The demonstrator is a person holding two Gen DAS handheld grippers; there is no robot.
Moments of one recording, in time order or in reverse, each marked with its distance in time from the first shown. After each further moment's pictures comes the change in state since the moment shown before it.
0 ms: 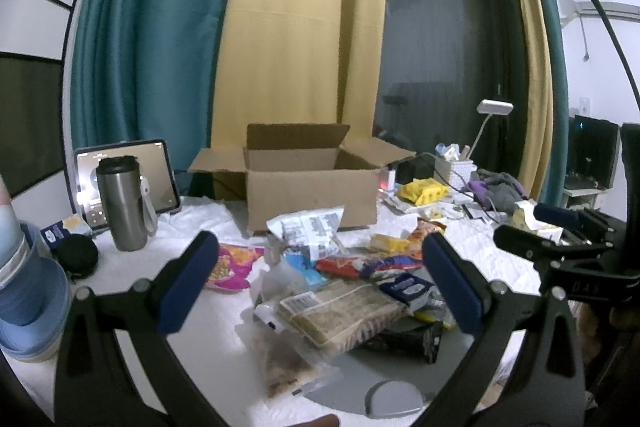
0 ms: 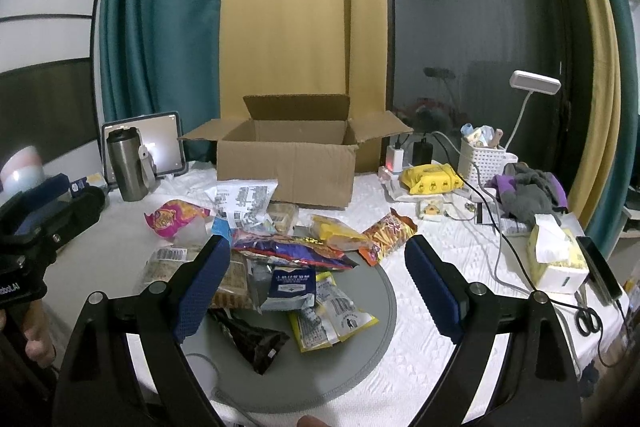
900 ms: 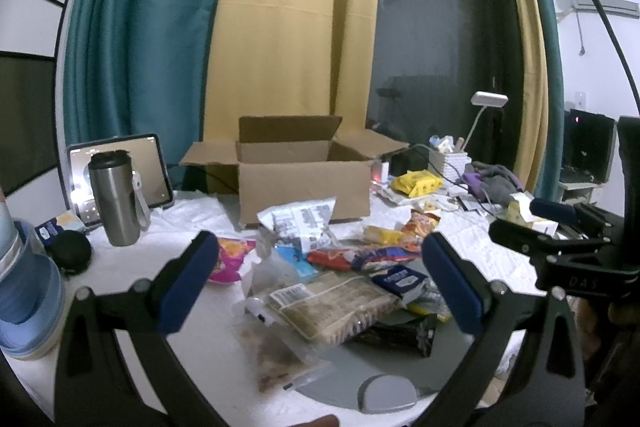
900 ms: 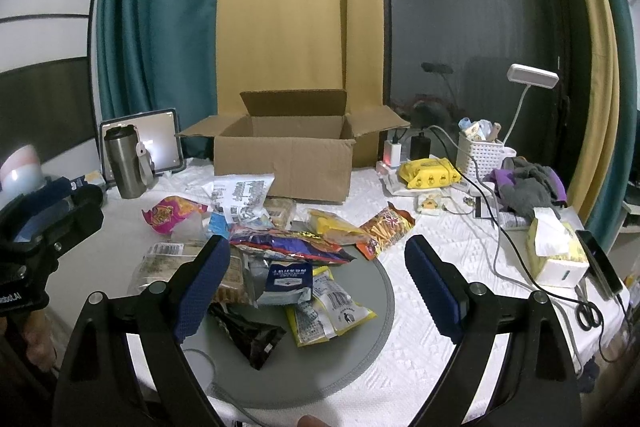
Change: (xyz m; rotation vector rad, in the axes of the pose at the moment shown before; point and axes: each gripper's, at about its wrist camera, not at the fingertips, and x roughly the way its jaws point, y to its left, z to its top) left arm 0.002 -0.009 -0.008 0.012 0.020 -0.016; right arm 0.002 -0.002 -0.003 0.007 0.014 -0.004
